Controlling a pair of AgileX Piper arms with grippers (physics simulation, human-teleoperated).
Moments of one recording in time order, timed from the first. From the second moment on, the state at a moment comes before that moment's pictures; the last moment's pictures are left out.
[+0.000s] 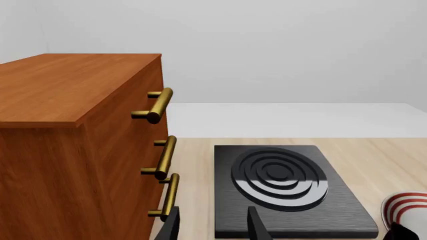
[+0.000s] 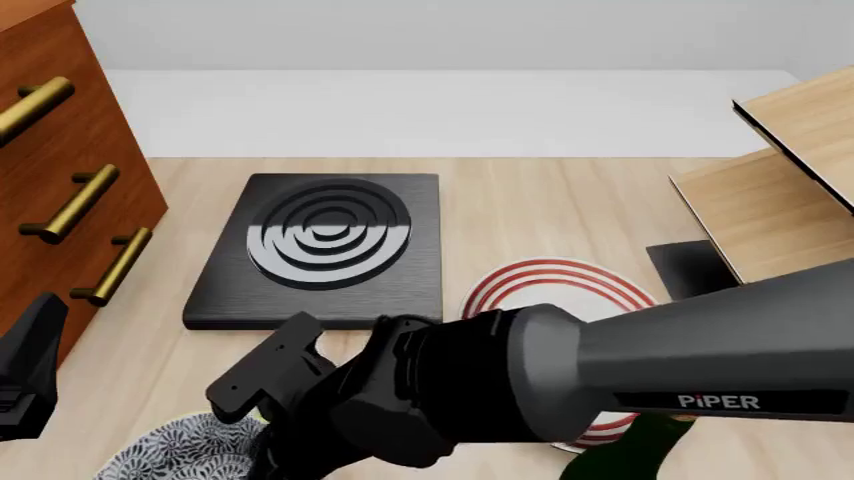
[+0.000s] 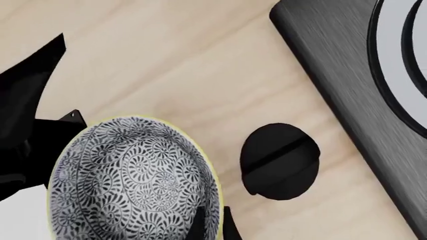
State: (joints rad) left arm 0.00 0.01 0.00 0.00 0.00; right arm 1.23 1.87 -1.13 0.32 0.23
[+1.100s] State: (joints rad) left arm 0.00 0.01 0.00 0.00 0.00; right arm 1.17 1.59 -1.10 0.35 0.26
